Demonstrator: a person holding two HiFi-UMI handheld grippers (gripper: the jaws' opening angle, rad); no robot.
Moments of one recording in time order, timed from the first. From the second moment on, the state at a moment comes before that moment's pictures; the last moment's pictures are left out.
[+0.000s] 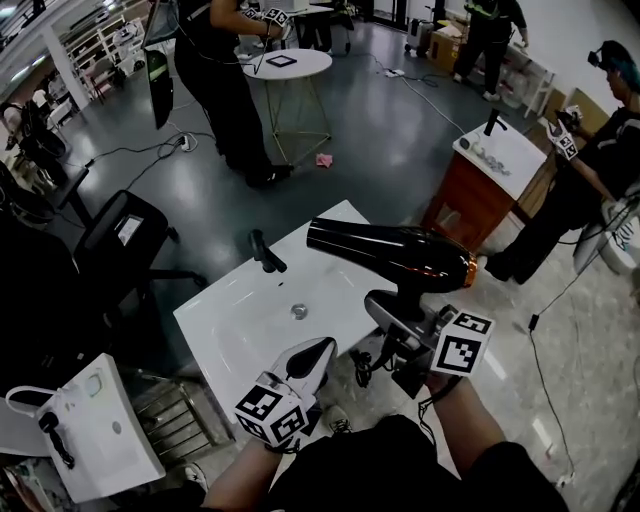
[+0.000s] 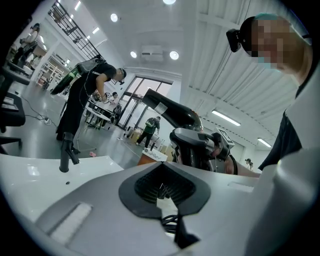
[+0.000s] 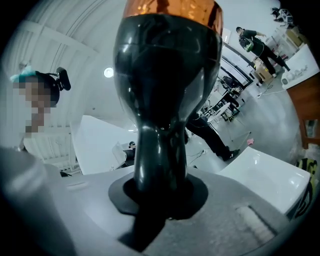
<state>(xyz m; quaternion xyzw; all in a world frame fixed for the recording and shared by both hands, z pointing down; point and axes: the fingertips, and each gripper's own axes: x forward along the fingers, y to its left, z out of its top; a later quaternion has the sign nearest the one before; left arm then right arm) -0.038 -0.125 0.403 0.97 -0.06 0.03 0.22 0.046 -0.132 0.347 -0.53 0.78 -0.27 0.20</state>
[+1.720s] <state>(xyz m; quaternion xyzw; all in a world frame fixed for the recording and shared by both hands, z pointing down) 0.078 -0.209 0.439 0.91 -0.32 0.01 0.25 0.137 -0.299 0.427 -0.29 0.88 -0.37 0.09</state>
